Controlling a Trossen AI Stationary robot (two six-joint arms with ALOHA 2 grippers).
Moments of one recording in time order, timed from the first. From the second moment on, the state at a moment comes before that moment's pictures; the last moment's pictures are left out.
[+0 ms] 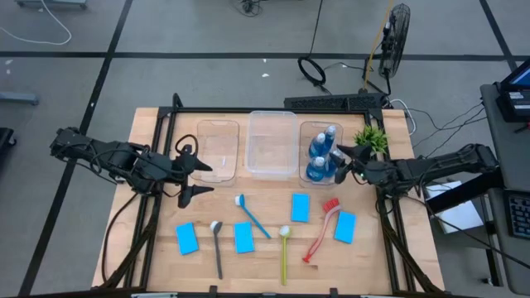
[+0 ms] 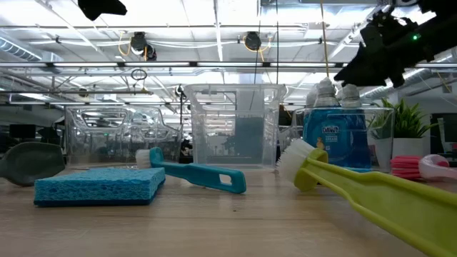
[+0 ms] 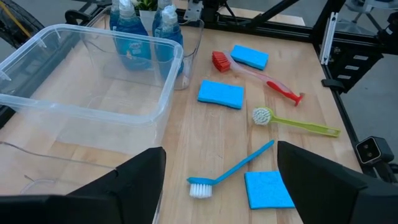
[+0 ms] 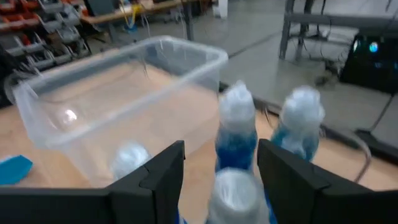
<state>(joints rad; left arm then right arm) -0.31 0.84 0.93 -0.63 -0.29 -0.31 0.17 0.59 0.33 -0.14 0.87 0.44</state>
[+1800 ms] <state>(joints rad) -0.32 0.73 0.93 -0.64 -0.29 -0.25 0.58 0.74 0.54 0.36 0.83 -0.08</state>
